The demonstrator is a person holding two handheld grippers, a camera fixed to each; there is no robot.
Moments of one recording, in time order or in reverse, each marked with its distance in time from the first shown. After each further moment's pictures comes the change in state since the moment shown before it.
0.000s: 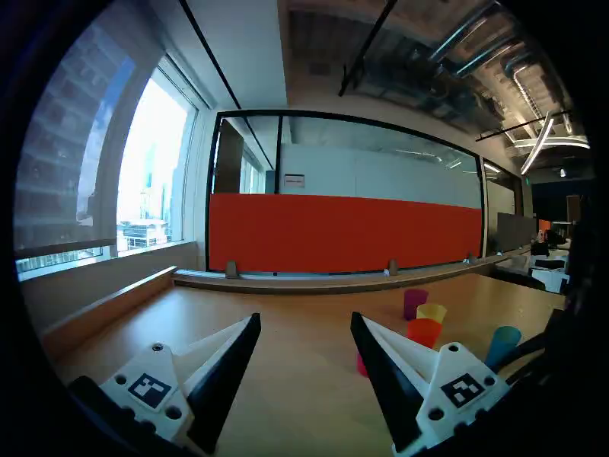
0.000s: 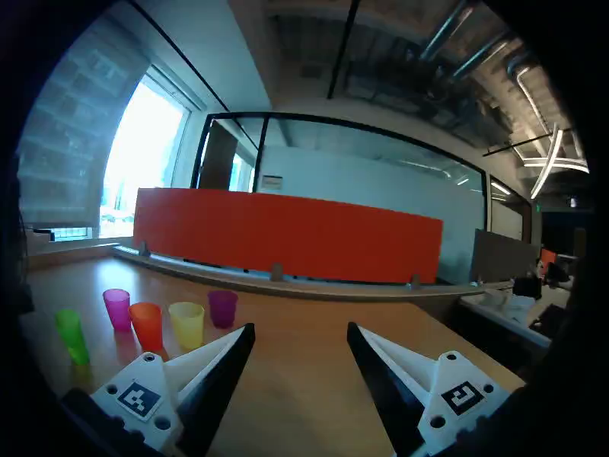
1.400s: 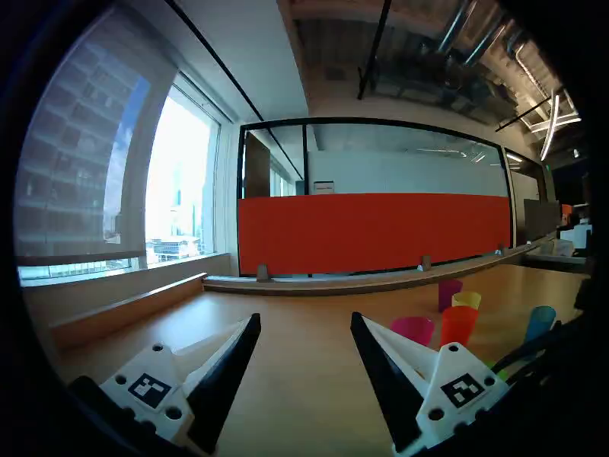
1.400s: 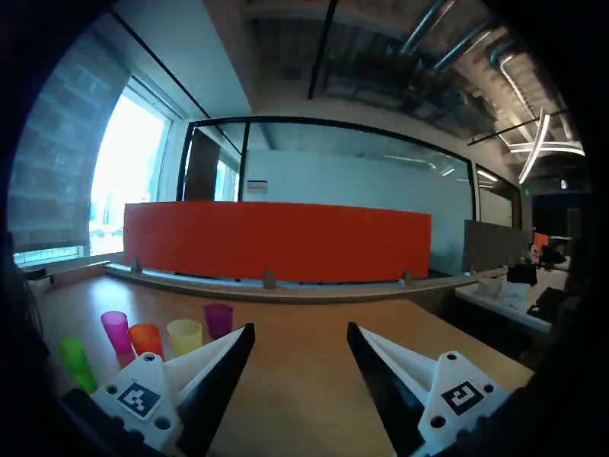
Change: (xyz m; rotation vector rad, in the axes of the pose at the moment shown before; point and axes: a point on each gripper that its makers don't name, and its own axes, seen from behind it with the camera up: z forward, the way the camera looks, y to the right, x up) left arm -0.033 -0.018 0.005 0.161 0.043 0.066; right arm 0.017 0.002 0.004 -0.054 0.000 0.078
